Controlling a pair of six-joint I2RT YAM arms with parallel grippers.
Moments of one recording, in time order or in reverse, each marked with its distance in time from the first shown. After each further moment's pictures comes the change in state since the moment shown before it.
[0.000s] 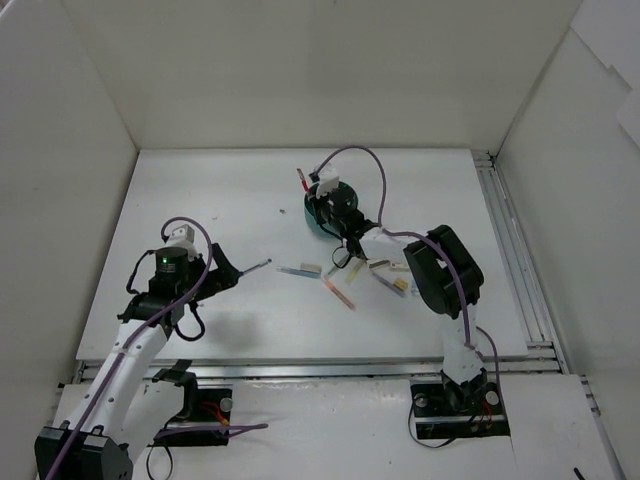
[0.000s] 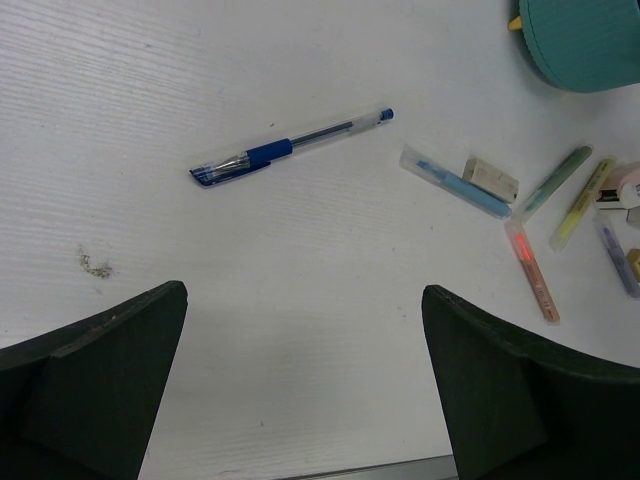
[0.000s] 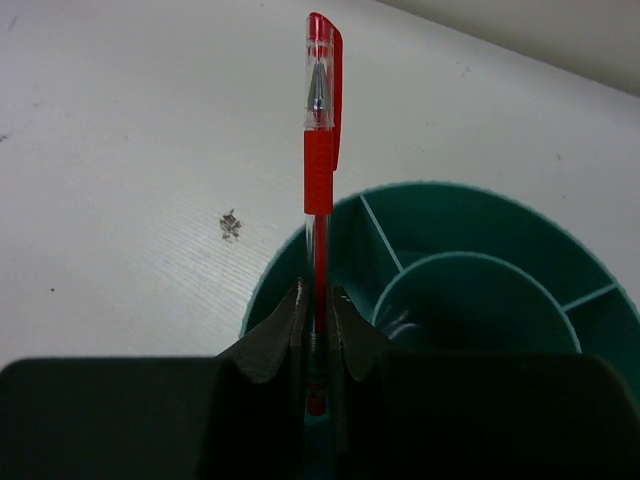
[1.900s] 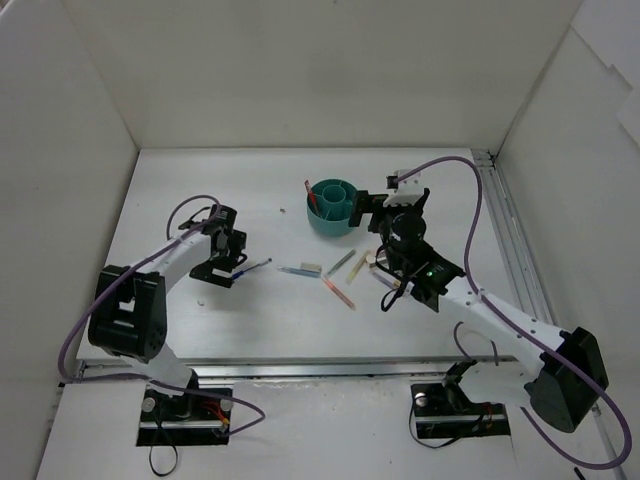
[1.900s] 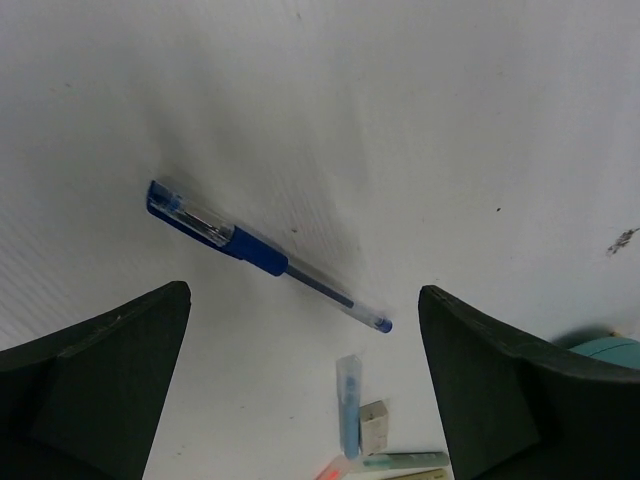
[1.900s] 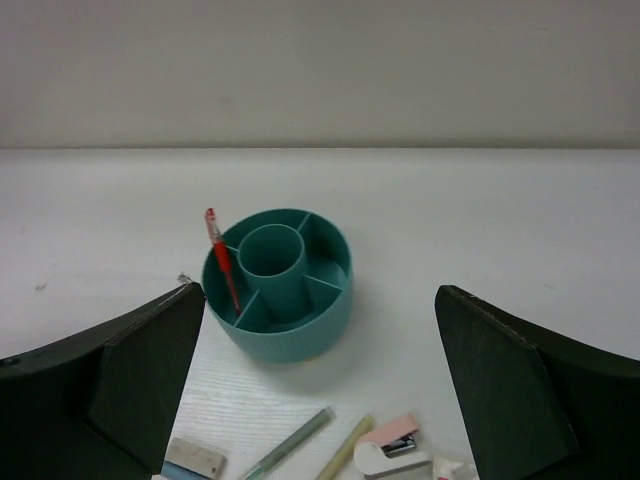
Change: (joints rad) left arm -0.097 0.760 0.430 -0.217 -0.297 -1.025; right arm 0.098 -0.878 -0.438 -0.243 0.498 0.133
